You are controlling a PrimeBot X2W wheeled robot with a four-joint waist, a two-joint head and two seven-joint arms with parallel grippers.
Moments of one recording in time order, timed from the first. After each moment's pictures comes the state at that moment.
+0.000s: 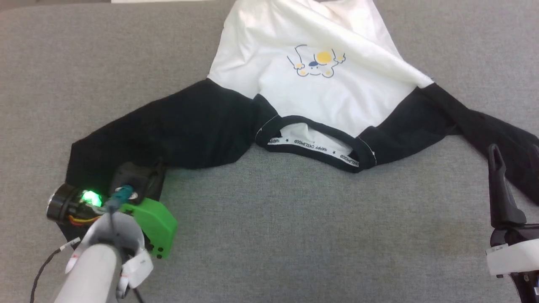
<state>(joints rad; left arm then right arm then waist) -0.21 0.38 -0.24 -0.01 -0.13 -0.06 0.21 0.08 -0.05 -0.20 -0.49 0.27 0.13 0.22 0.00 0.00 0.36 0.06</state>
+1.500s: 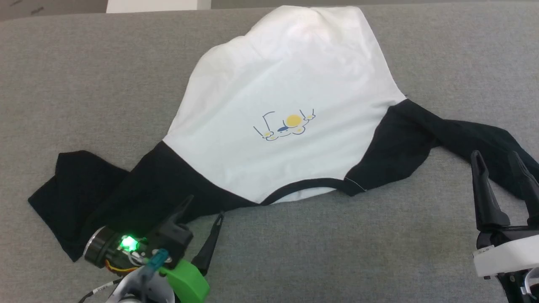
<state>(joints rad) 0.02 0.37 -0.34 -0.23 -0.12 -0.05 0.14 0.08 -0.05 -0.17 -0.44 0.30 0.13 0.22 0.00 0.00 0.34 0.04</state>
